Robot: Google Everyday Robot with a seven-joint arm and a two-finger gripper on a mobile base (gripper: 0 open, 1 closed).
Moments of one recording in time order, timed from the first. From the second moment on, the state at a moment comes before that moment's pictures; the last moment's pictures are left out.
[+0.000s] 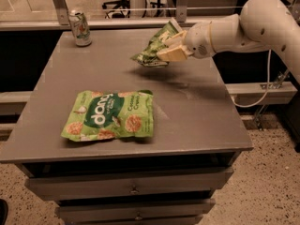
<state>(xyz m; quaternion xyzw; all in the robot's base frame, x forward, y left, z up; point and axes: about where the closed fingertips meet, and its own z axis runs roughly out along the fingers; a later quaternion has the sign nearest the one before) 0.678 -0.067 0.911 -0.53 0.66 0.22 0.48</state>
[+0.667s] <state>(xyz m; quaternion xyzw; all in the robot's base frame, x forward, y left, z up) 0.634 -0.108 0.892 -0.57 0.66 0.24 0.42</state>
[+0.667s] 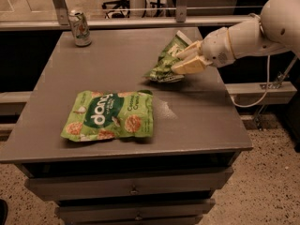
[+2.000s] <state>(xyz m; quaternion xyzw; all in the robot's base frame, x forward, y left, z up) 0.556 -0.097 0.865 -0.69 0.55 0.34 0.32</state>
